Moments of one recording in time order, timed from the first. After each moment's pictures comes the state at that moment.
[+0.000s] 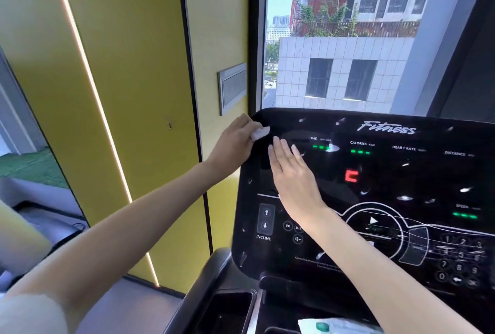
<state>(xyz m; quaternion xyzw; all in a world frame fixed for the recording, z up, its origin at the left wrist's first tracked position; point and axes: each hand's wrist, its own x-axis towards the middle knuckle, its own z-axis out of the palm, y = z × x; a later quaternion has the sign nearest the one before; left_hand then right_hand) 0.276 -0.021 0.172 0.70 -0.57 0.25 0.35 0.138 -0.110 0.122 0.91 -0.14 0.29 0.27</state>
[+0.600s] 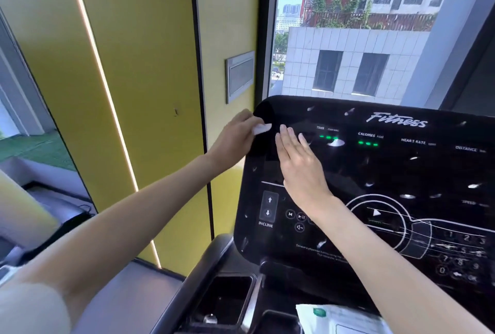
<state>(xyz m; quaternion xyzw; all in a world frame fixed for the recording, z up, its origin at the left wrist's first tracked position) 0.278 -0.009 0.158 0.72 -0.58 0.23 0.32 0.135 -0.111 0.126 0.93 -0.13 0.28 0.22</state>
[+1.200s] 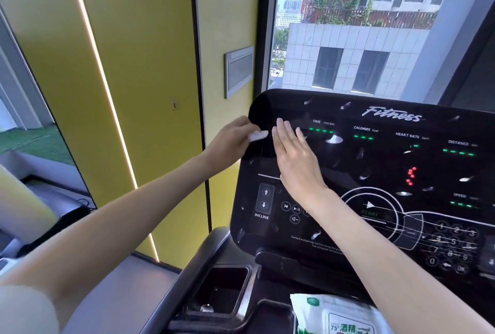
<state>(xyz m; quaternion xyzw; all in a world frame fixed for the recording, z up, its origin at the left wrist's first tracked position) 0.274 0.001 0.141 0.71 -0.60 0.19 0.32 0.133 -0.113 0.122 0.93 -0.11 0.28 0.20</state>
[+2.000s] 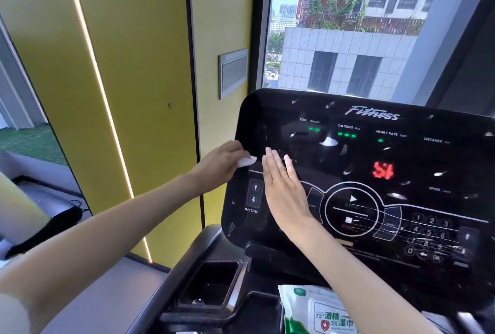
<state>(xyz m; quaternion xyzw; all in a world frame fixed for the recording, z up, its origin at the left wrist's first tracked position) 0.252 0.024 0.107 0.71 -0.63 0.18 0.26 0.100 -0.088 0.074 0.92 -0.15 0.21 0.29</state>
